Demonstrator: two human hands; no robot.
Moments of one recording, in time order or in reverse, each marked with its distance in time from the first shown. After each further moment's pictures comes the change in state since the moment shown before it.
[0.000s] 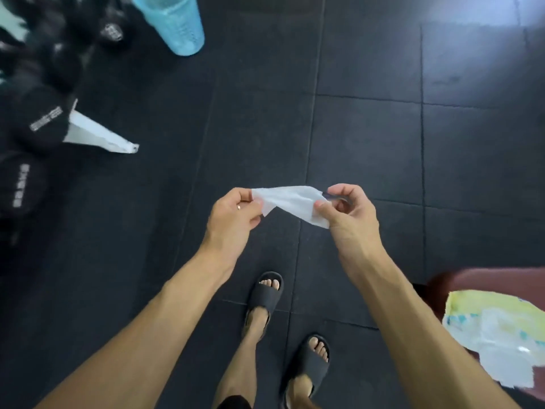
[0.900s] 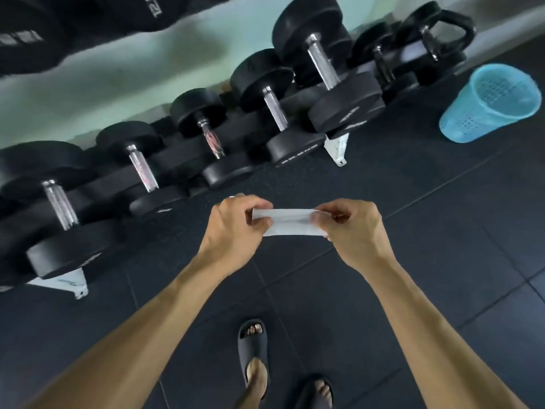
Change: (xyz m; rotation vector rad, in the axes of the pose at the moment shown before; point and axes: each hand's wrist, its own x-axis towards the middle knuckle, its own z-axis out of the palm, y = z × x) left_hand -0.038 -0.081 -0.482 0.168 0.725 -0.036; right_hand -0.110 -0.030 0.521 -0.895 -0.882 -0.476
